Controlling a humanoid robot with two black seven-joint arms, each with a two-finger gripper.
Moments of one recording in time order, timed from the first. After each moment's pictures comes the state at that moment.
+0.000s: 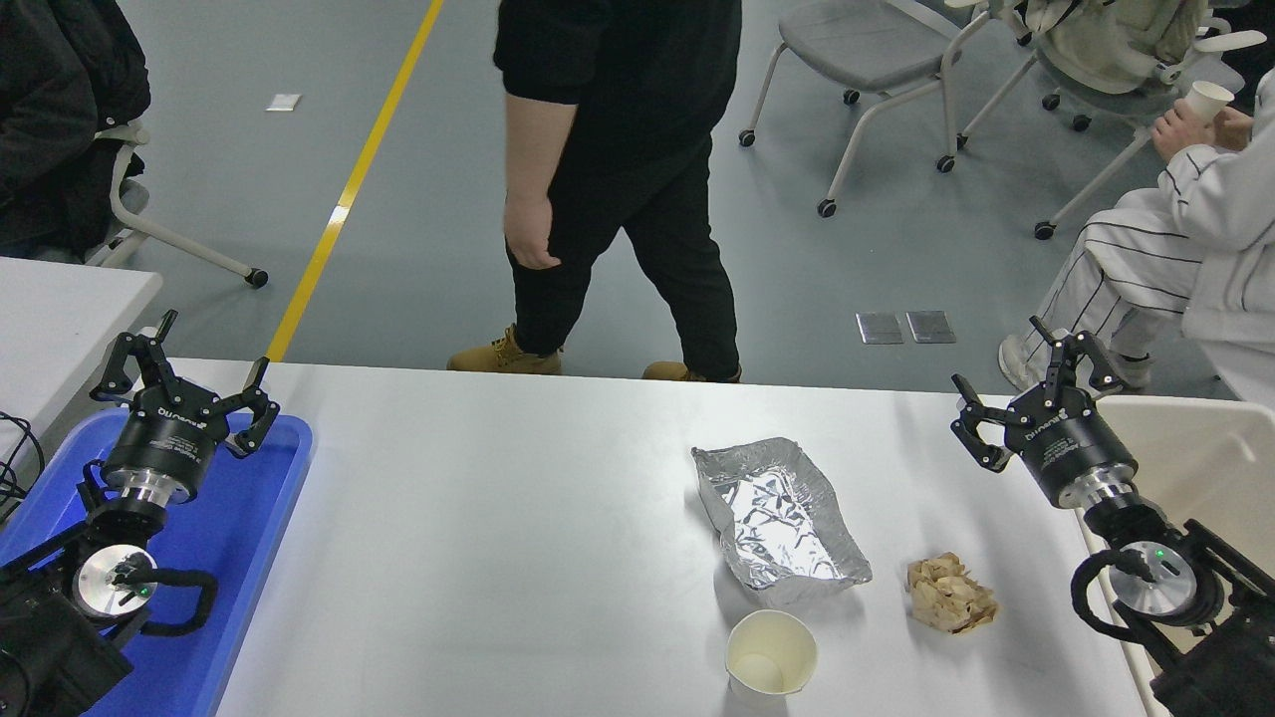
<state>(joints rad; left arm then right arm) -0.55 0.46 -0.60 -0.39 -0.23 -0.70 -0.59 0.42 -0.37 1.00 0.76 -0.14 0.36 0.31</state>
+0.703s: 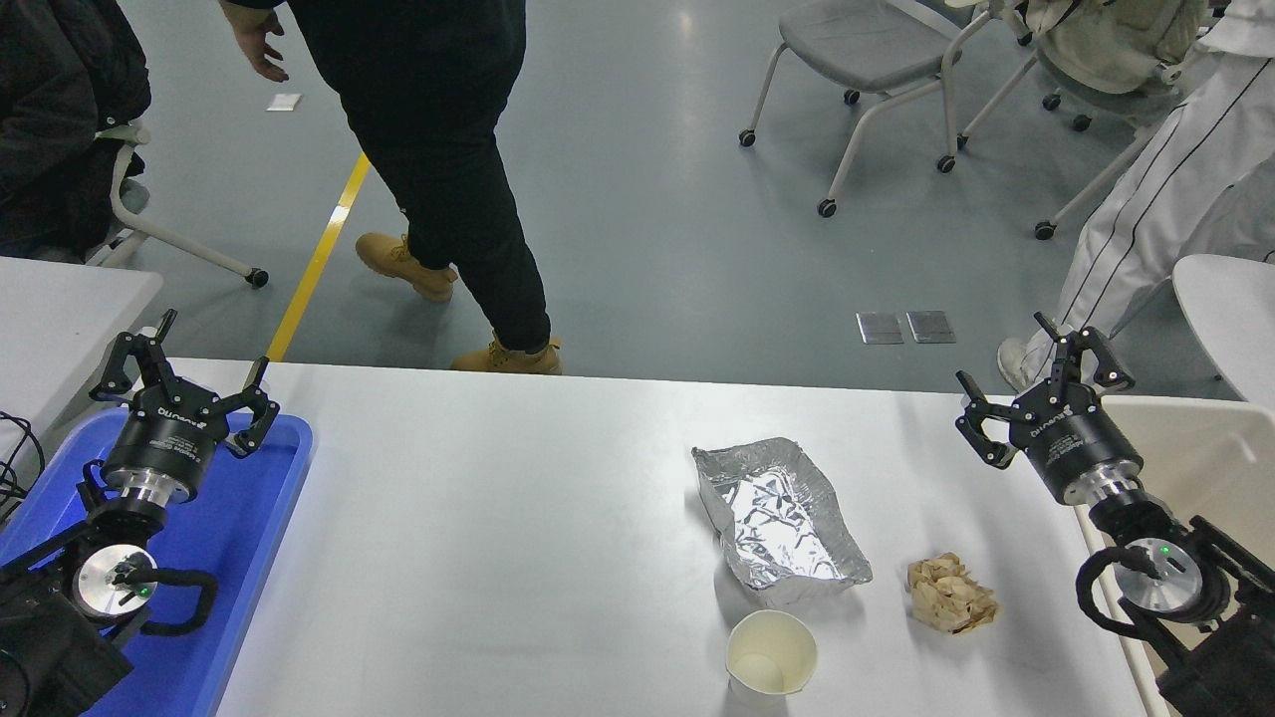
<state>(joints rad) -0.55 0.46 -0.60 -0.39 -0.23 -0.70 -0.59 0.43 -0.38 0.99 0.76 -0.14 0.36 0.31</state>
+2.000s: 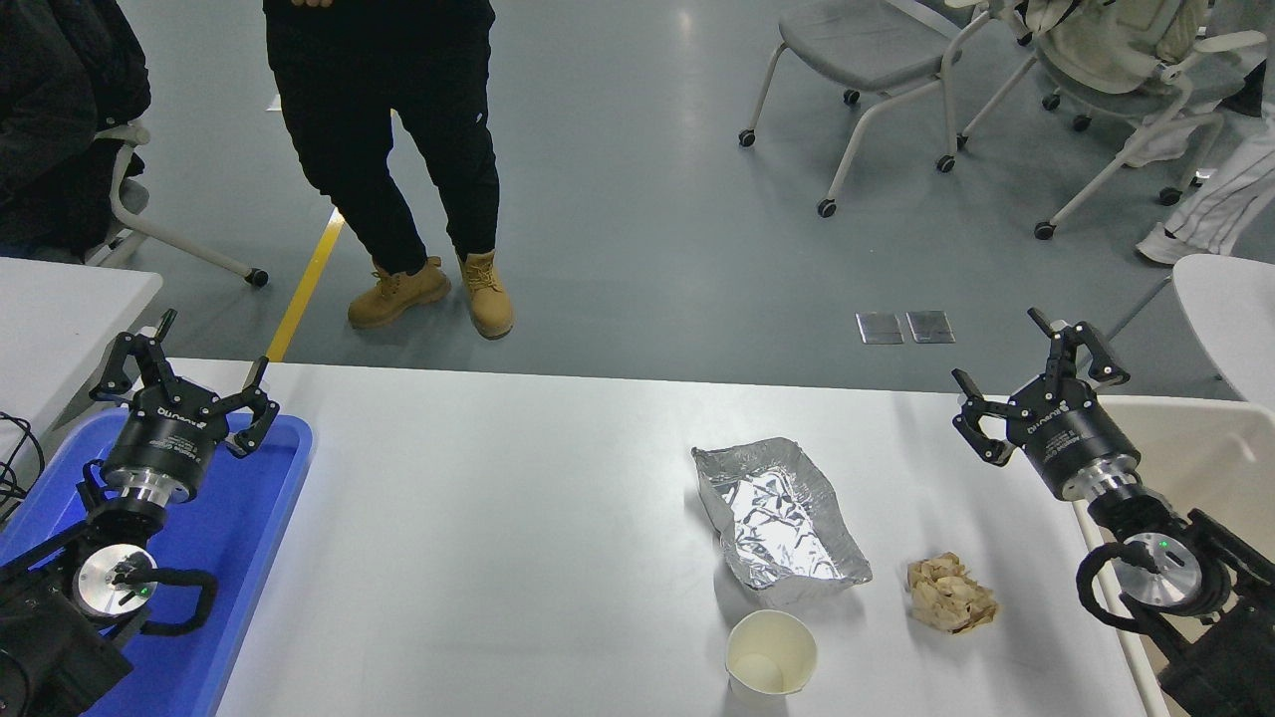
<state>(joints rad) -0.55 0.46 -0.60 -0.39 -0.23 -0.70 -0.59 0.45 -0.39 0.93 0.76 -0.14 0.36 0.31</state>
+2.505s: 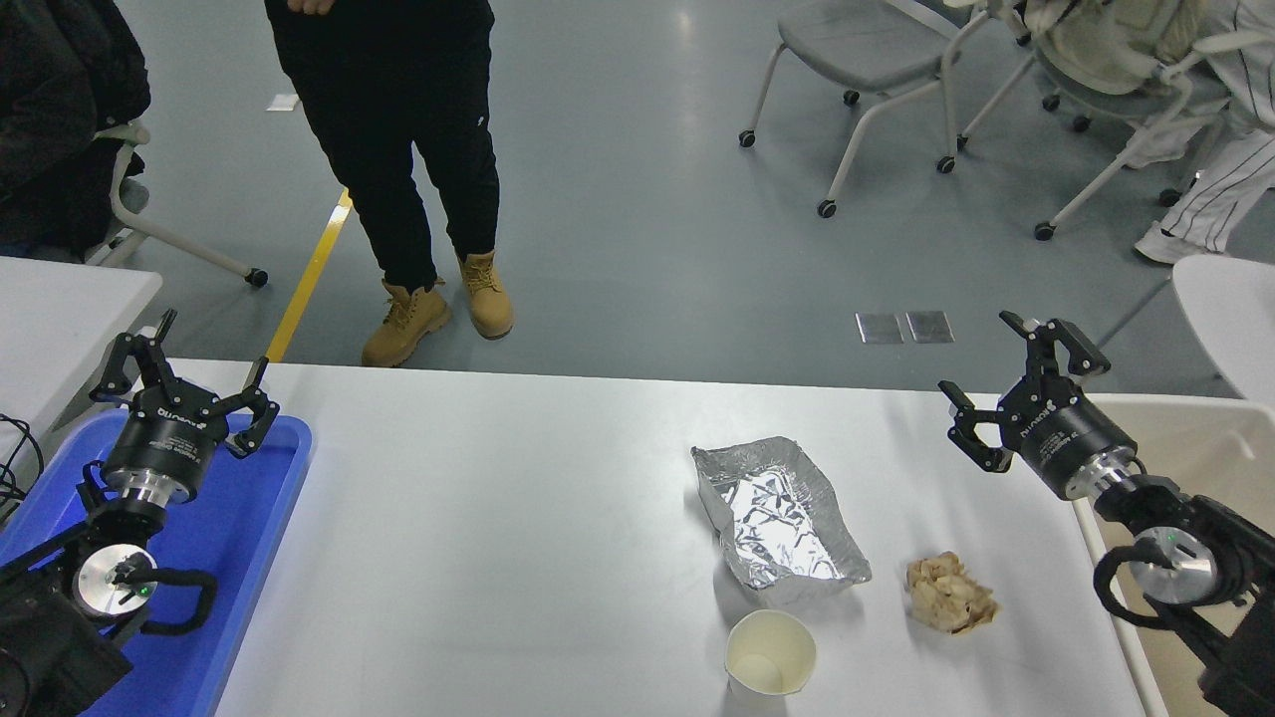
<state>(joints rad) -0.55 0.46 -0.60 -0.39 -0.23 -0.70 -0.59 0.53 -0.60 0.63 0.95 -0.18 0.26 0.31</state>
